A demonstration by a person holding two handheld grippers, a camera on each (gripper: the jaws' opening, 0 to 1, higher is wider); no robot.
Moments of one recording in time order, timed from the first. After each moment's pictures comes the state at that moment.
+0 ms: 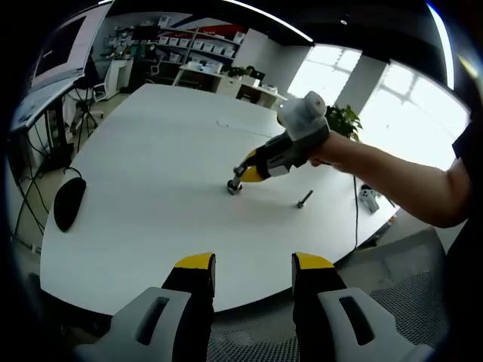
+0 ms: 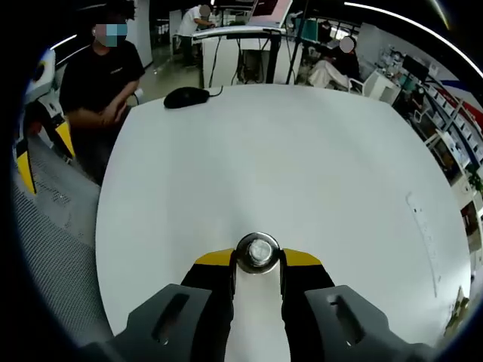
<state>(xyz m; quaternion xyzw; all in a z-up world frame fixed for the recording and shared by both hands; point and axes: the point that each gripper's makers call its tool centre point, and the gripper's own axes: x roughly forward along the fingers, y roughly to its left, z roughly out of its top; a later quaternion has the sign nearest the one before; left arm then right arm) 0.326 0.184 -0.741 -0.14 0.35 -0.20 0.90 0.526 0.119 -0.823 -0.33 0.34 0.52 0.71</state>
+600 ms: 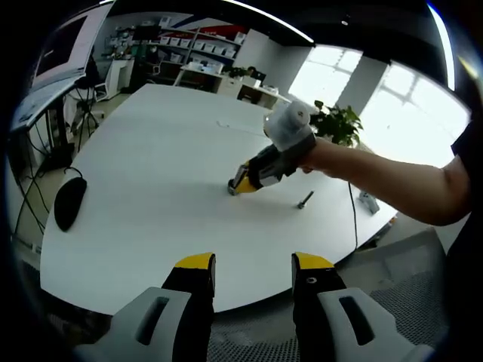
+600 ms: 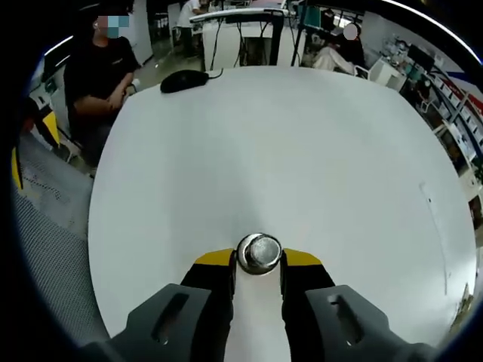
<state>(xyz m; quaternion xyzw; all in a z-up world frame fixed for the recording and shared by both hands) 0.327 0.185 -0.741 -0.14 0.35 -0.20 0.90 0.522 0.119 -0.841 -0.33 0.37 0.53 0.69</state>
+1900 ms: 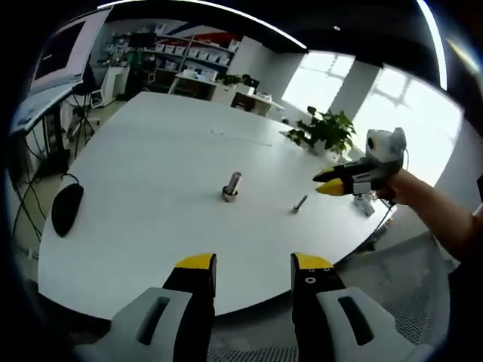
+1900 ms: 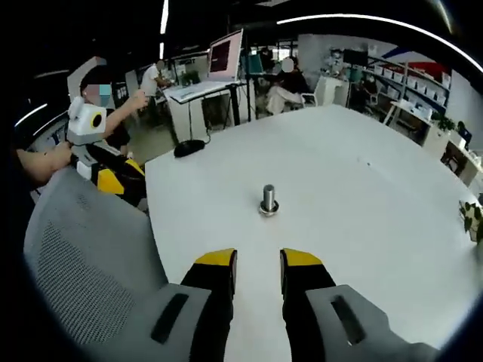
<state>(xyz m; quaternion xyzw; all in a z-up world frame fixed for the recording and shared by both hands) 0.324 0.181 -0.736 -0.14 0.33 -0.22 0.91 0.423 -0.016 -0.730 -0.16 0.31 0.46 0.81</state>
